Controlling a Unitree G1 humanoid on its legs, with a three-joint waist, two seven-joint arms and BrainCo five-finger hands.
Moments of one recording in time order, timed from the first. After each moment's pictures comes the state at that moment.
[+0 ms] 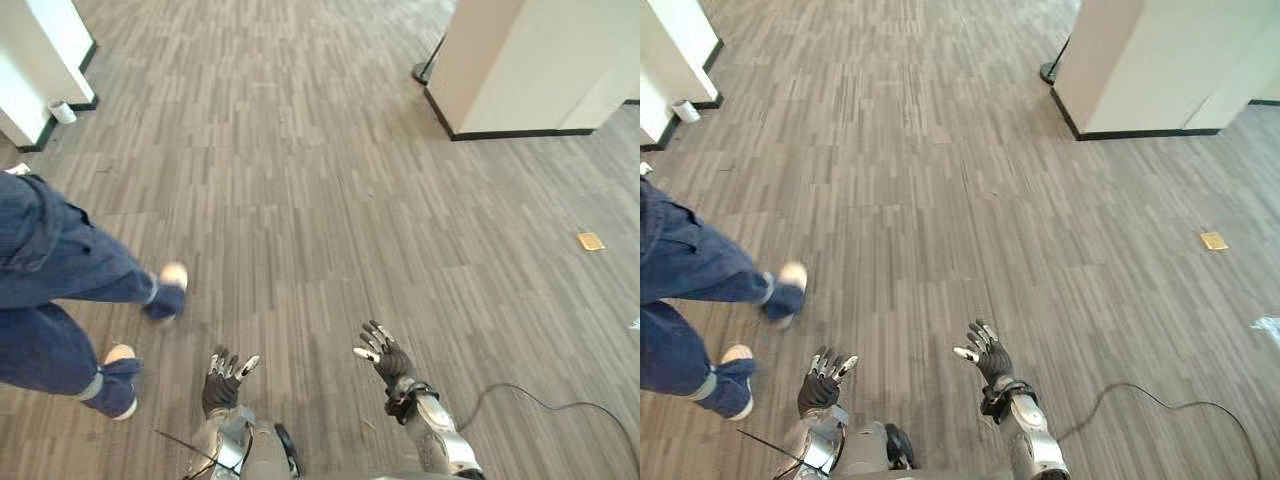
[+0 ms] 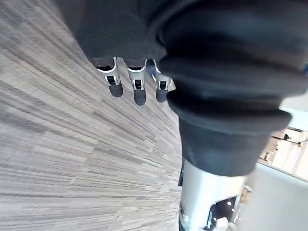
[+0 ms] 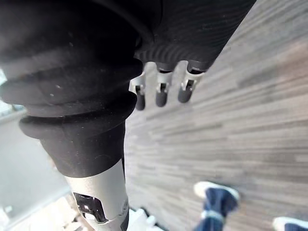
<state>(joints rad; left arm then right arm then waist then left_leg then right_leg) 0.30 0.02 -0.01 0.24 -0.54 -0.19 0.09 0.06 -0.04 0.21 0.44 0.44 -0.11 0.18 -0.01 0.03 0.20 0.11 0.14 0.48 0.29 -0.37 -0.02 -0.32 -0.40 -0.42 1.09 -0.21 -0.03</state>
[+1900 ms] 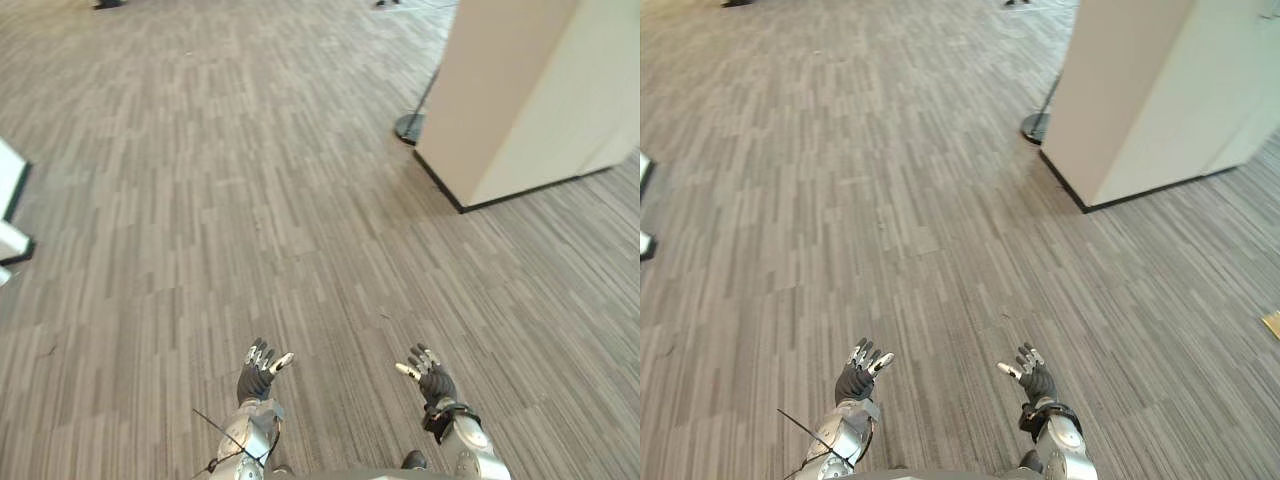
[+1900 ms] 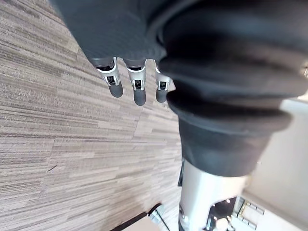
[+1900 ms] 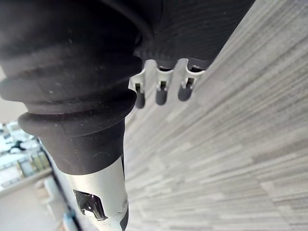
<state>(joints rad) 0.29 -0.03 -0.12 0.37 -0.55 -0.17 0.07 0.10 -0.08 0.05 0.56 0.43 -0.11 0.07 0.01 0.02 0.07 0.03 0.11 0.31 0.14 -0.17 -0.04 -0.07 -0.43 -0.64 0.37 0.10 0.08</state>
